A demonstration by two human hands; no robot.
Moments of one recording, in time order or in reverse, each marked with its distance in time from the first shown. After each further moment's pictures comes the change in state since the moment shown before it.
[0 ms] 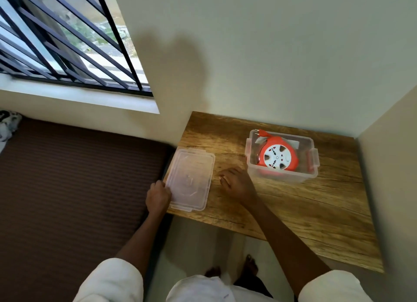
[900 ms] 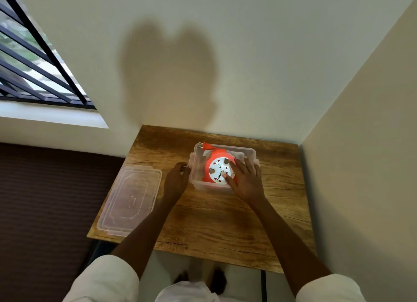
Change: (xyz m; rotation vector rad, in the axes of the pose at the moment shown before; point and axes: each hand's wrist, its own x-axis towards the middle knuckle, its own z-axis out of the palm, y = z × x) left_hand -0.036 0.246 0.099 -0.349 -0.152 0.379; right_hand -0.026 0.194 -0.092 -0.278 0.192 0.196
